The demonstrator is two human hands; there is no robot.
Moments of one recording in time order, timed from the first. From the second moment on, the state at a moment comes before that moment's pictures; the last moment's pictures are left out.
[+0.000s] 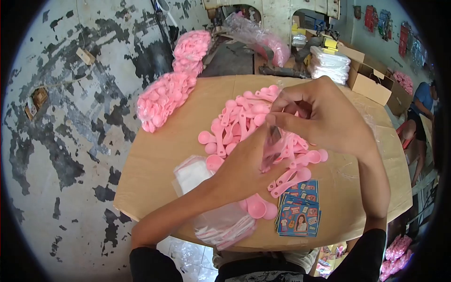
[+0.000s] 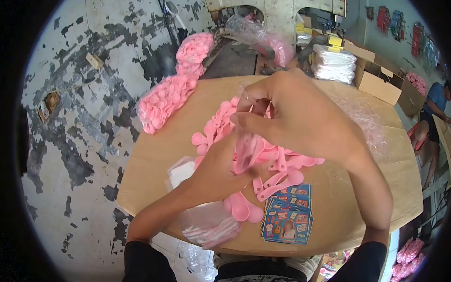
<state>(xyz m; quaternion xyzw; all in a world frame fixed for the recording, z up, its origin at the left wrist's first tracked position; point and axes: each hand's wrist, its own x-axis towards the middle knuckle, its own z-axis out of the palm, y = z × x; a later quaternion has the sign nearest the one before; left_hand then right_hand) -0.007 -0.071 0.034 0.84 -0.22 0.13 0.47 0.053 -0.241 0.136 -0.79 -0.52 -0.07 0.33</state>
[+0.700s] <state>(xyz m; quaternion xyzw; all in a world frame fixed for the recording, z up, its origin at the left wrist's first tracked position) -0.008 -0.063 0.013 0.61 -0.11 -0.05 0.78 0.079 -0.242 0.078 -0.75 -0.55 -0.23 0.27</state>
